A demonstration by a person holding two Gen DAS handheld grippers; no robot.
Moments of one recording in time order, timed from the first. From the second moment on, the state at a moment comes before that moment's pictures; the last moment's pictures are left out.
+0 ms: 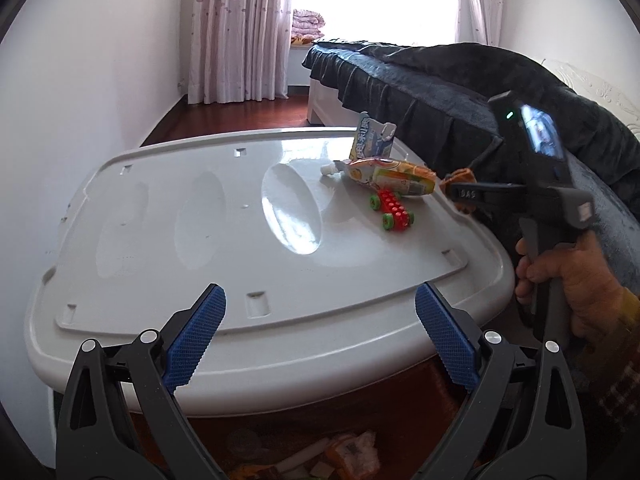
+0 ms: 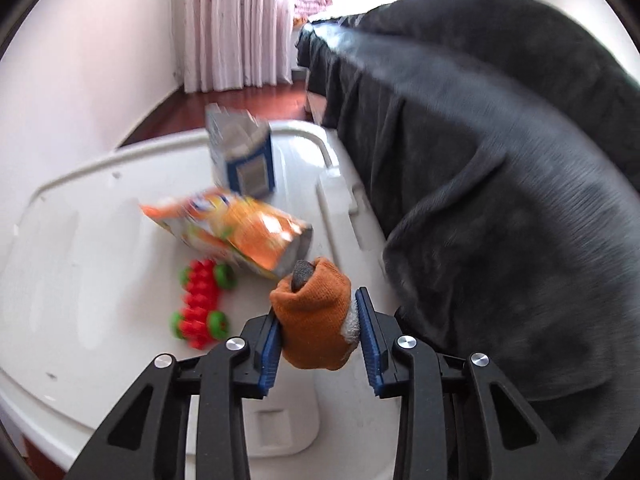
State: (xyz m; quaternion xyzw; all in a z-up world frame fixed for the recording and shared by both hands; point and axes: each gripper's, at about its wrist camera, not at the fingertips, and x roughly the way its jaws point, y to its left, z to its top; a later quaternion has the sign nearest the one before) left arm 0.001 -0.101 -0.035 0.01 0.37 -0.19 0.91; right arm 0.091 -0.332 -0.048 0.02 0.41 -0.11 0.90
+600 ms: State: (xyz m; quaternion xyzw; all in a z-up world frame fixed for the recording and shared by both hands) left arm 0.119 -0.235 -0.090 -0.01 0.44 -0.22 0.87; right arm -0.019 -0.323 0.075 0.02 0.27 -0.08 0.96
